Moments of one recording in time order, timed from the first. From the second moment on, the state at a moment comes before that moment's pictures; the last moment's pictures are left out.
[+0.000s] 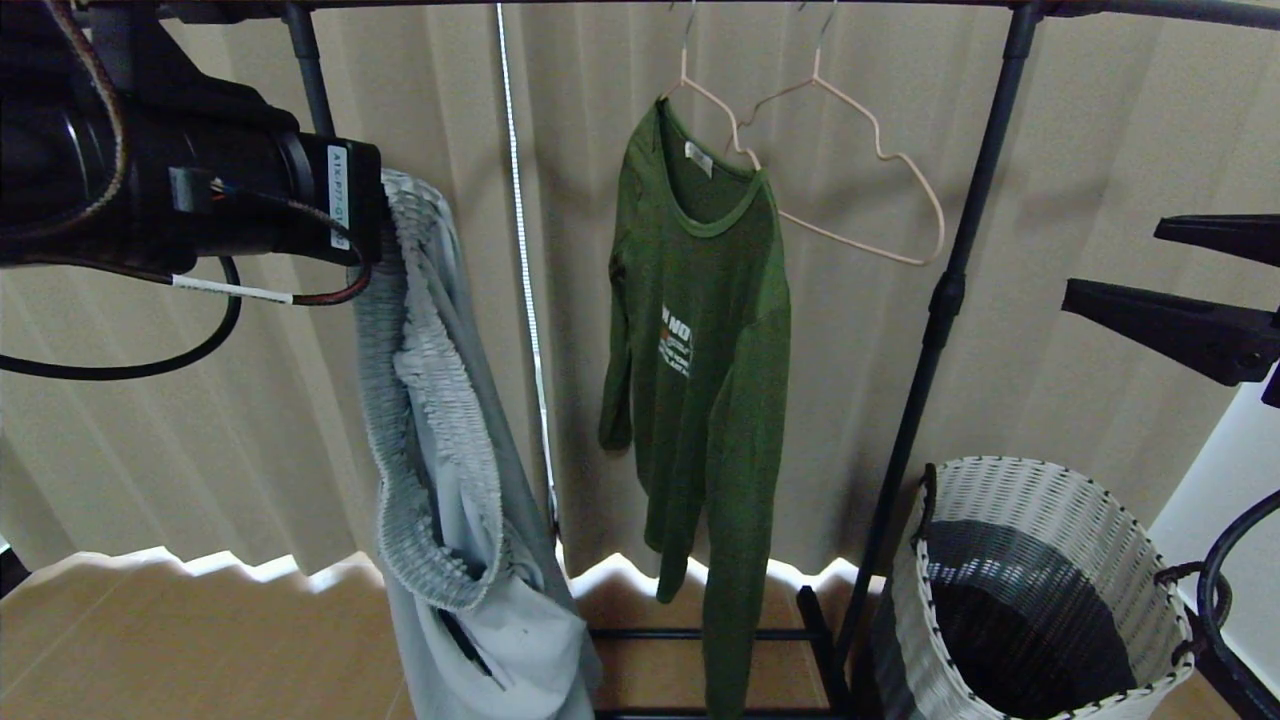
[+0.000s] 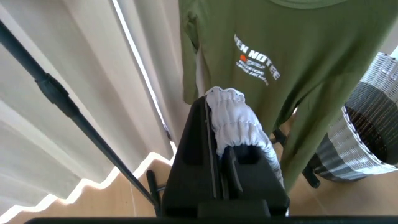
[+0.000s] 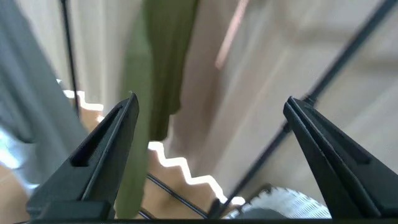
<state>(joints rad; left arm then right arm) -0.47 1.48 -1.46 0.24 0.12 0.07 0.23 1.15 -0.95 -0.08 0.23 -0.20</state>
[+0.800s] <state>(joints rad) -0.45 1.46 -1.42 0.24 0.13 0.07 0.14 1.15 -0.91 -0.10 0.19 -0.27</state>
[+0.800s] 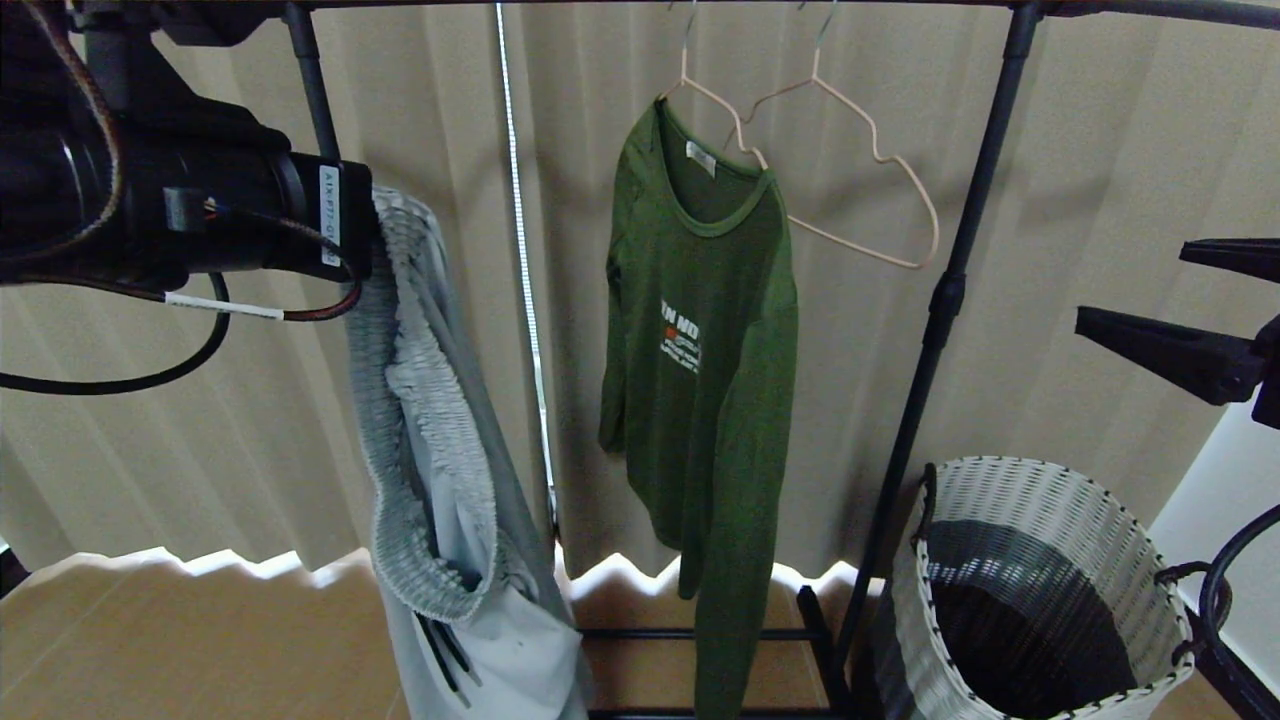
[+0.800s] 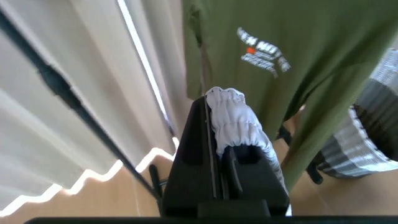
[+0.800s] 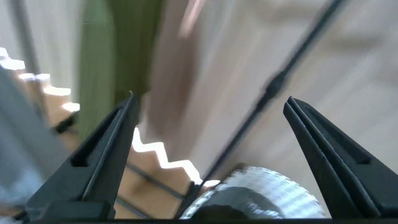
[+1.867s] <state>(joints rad) -0.35 1.30 -1.28 0.24 0.13 0.10 -0.03 1.23 -0.60 -0.66 0.09 -0.37</state>
